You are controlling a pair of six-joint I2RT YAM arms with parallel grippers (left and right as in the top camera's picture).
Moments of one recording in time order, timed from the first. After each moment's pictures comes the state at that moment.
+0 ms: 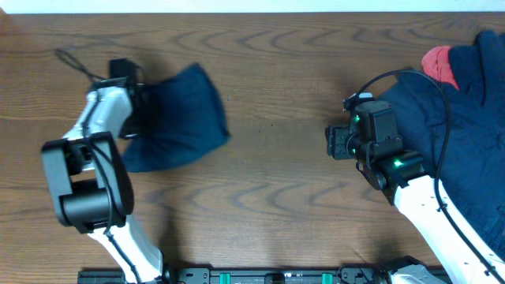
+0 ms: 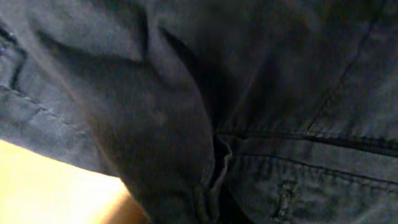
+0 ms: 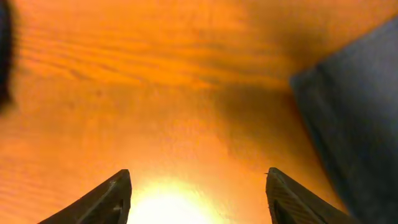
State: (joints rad) left arm 0.21 1.99 1.34 -0.77 -0.10 -0.11; right arm 0.31 1.25 0.81 -0.44 0.03 0.25
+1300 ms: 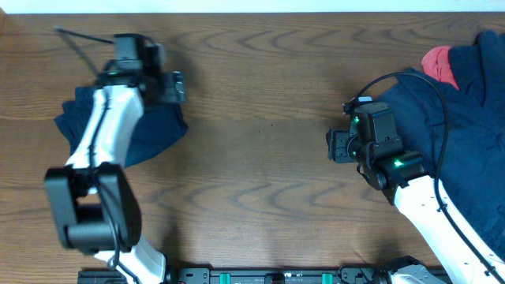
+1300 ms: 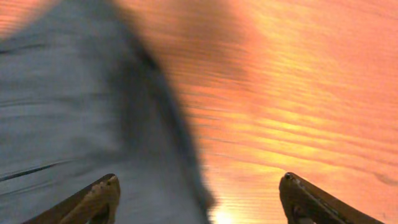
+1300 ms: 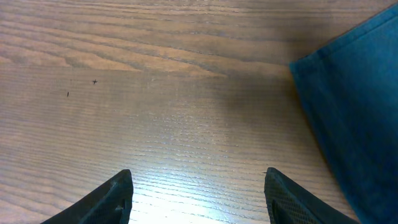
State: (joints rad) left arm 0.03 1.83 1.38 -0.64 0.12 -0.08; right arm 0.31 1.25 0.81 -0.47 0.02 0.25
